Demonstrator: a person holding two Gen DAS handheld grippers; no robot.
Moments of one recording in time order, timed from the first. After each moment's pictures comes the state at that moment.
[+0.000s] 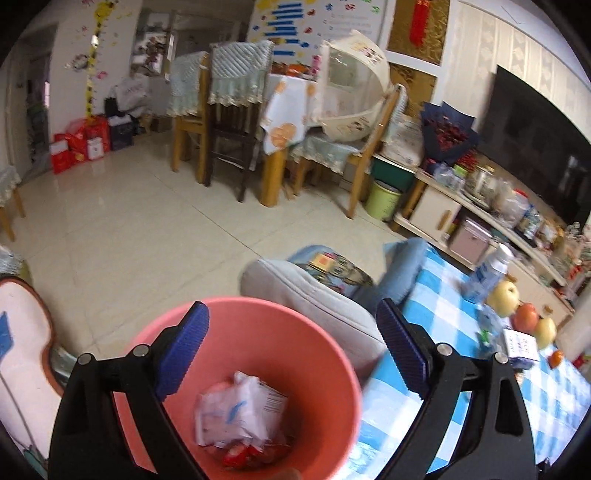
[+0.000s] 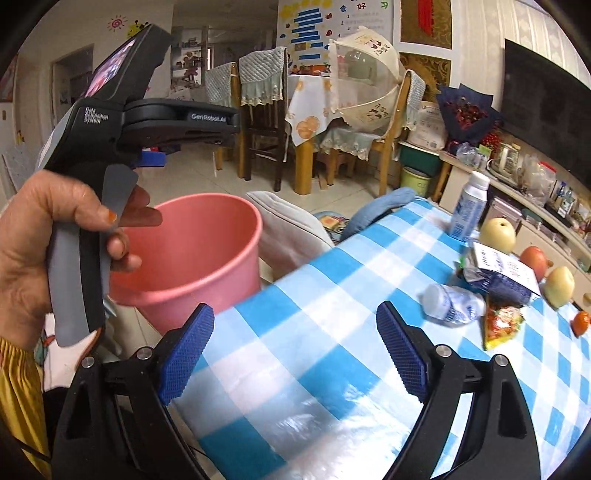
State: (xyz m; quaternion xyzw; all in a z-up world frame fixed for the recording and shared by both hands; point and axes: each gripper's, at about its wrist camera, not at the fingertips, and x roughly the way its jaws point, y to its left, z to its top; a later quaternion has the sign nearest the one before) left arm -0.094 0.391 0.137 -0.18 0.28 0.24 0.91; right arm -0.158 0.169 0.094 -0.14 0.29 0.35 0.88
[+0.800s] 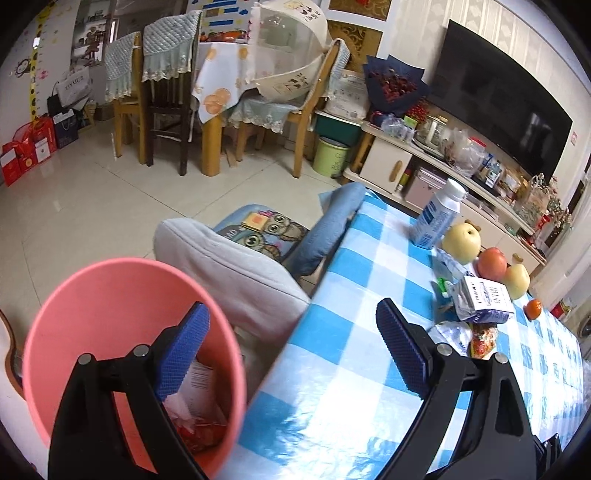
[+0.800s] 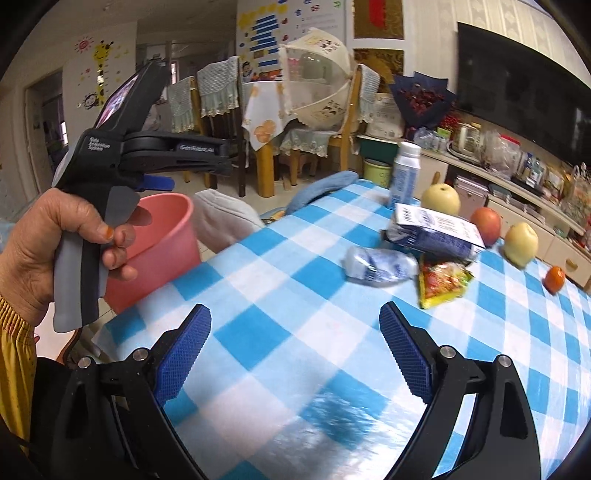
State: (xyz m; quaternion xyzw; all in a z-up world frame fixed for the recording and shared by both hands) left arm -0.044 0.317 0.105 -0.16 0.34 0.14 0.91; right arm -0.141 0.072 0.084 -0.09 0.29 0.29 0.91
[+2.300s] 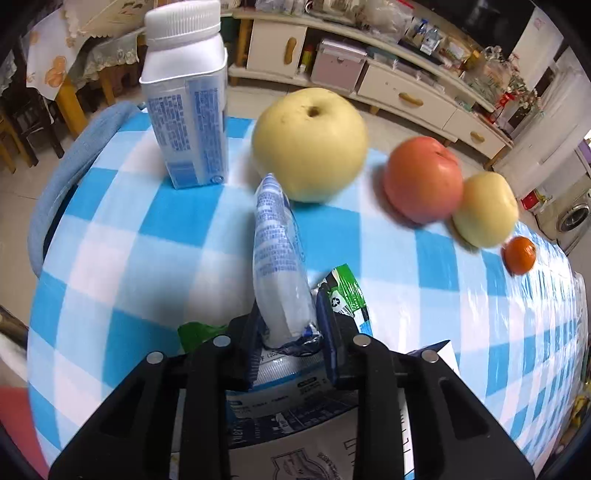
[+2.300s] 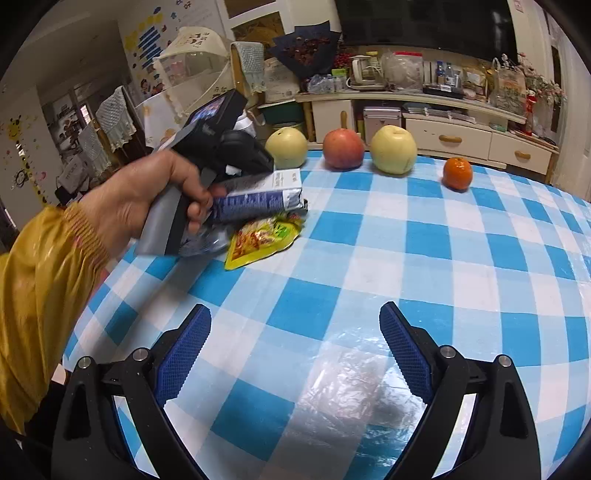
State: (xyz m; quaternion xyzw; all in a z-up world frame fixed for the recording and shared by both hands) left arm 0.196 0.089 0.029 -0.08 0.53 -0.02 0.84; right arm -0.085 -0.112 0.078 0.04 0.39 0.17 0.91
